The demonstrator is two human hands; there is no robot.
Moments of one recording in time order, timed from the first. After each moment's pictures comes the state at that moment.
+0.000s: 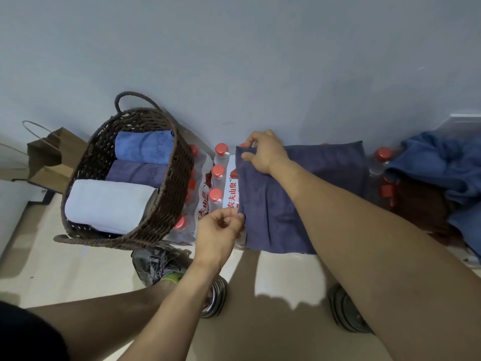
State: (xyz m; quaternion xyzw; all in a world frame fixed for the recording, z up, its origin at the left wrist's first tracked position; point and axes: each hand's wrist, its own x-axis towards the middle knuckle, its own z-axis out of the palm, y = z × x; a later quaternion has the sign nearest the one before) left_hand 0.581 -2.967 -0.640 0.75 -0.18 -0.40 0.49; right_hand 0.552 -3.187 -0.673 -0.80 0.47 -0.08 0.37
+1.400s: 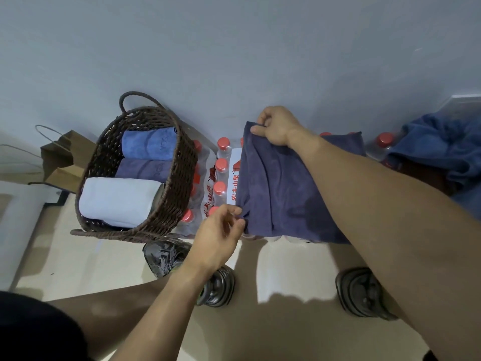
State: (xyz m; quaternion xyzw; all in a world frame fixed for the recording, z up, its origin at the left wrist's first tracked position) left_hand 0.601 -2.938 -0.646 0.78 -0.43 -0.34 0.31; right_hand 0.540 -3.224 -0.648 -0.77 0.47 -0.11 0.42
